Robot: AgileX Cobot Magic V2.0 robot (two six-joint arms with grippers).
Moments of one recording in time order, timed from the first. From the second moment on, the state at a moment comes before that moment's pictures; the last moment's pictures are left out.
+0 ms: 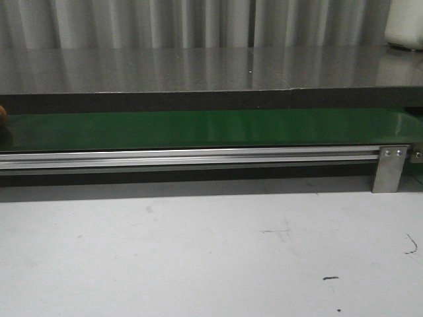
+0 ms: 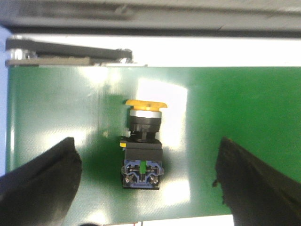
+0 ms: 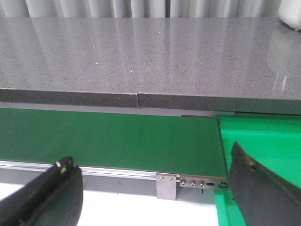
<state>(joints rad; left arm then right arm) 0.17 1.78 -1.64 -0.23 1.05 0.21 0.10 0.45 -0.53 0.15 0.33 -0.07</state>
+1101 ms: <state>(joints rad) 0.08 0.88 -0.73 -0.26 0.48 0.23 0.10 0.45 -0.53 0.15 0.33 -0.07</state>
